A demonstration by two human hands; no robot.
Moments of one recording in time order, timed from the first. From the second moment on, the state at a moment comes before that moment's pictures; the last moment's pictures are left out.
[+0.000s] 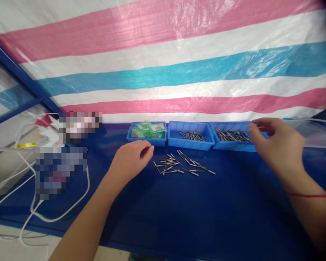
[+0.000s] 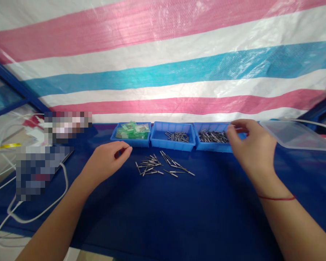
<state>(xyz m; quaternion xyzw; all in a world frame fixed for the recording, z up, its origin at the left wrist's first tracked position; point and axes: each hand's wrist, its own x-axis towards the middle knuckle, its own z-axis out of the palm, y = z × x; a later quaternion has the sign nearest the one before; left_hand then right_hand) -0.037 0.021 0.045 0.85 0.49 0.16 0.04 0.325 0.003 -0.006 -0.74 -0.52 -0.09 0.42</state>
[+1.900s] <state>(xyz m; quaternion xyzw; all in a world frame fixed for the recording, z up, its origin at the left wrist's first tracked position) 0.012 -0.011 0.007 0.74 0.40 0.33 0.43 0.194 -0.045 -0.008 -0.48 -0.74 0.26 0.39</state>
